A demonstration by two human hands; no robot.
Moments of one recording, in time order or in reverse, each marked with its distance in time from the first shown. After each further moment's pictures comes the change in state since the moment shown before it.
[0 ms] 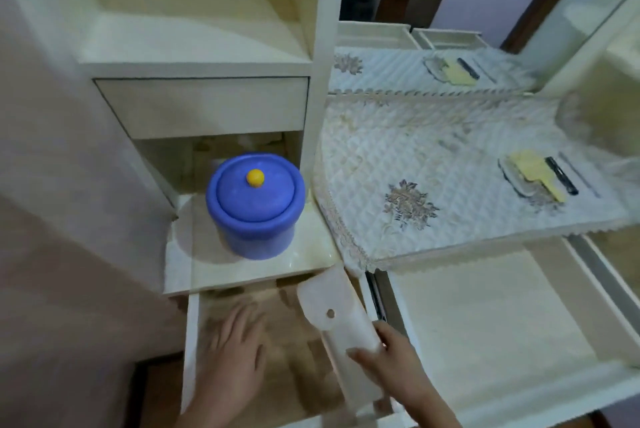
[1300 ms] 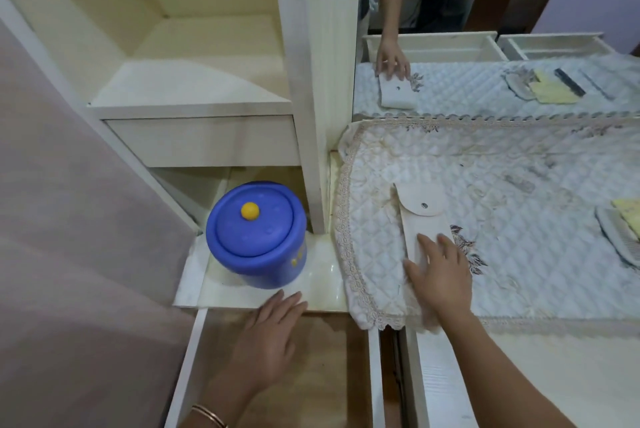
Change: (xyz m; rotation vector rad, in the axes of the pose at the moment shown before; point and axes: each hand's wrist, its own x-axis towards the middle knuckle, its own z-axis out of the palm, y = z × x) left_hand 0.079 0.064 -0.013 0.203 -0.202 -0.027; right_hand 0.188 -0.047 -0.105 -0.468 0.358 -0.319
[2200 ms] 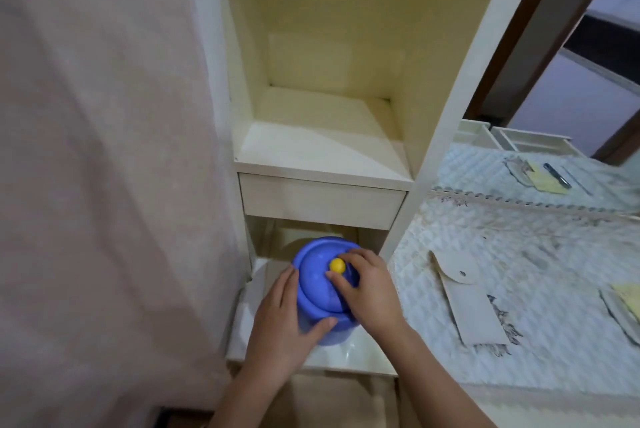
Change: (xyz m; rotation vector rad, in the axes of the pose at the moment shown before) left_hand 0.007 -0.076 -0.101 -0.669 0.445 -0.272; right_hand -0.055 -0.230 0.013 0.245 0.015 -0.497
